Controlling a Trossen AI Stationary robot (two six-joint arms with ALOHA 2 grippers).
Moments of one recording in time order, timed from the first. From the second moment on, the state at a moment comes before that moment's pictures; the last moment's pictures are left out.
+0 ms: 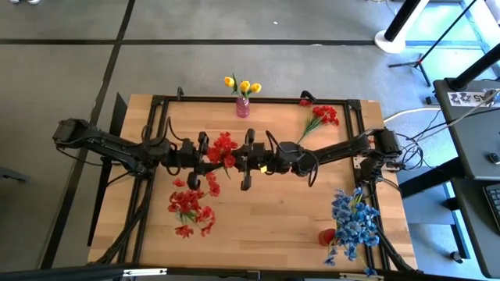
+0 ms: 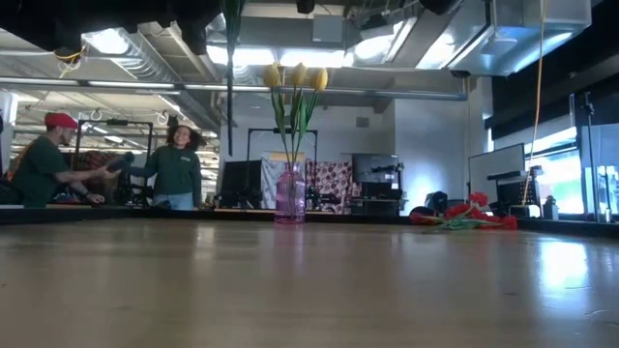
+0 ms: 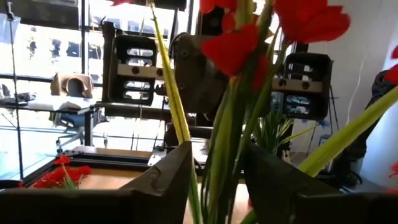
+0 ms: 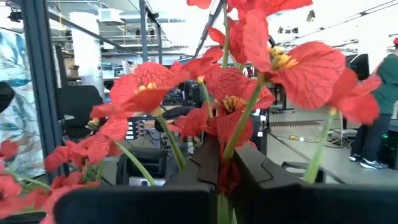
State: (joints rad) left arm -0.11 1.03 0.38 0.83 -0.09 -0.09; right arm 0.13 1.82 1.26 0.82 0.15 -0.01
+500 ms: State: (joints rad) left arm -0.09 1.16 0.44 0.84 -0.08 -0.04; right arm 0.13 1.81 1.26 0.82 0.27 -0.03
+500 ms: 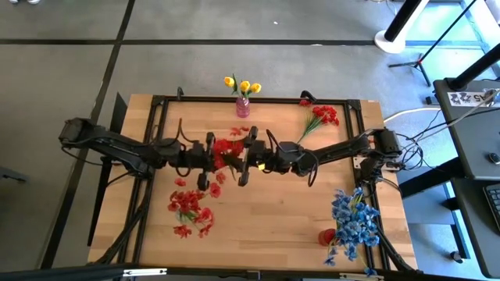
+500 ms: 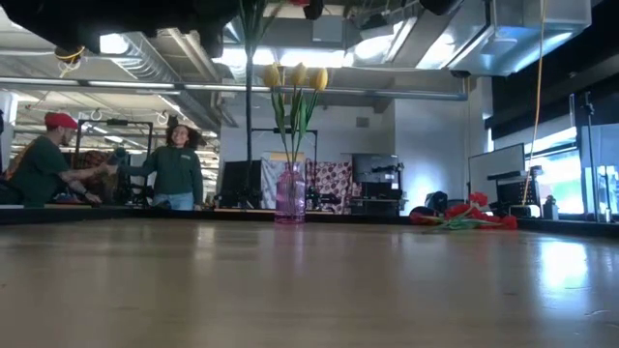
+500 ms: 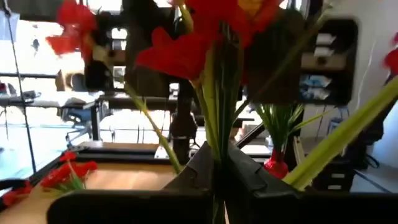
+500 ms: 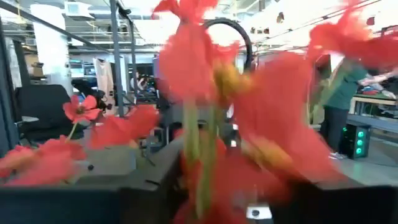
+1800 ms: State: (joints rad) left arm -0.23 0.03 0.47 -0.19 0.32 -0.23; right arm 0.60 1.53 1.26 0.33 1.01 -0.08
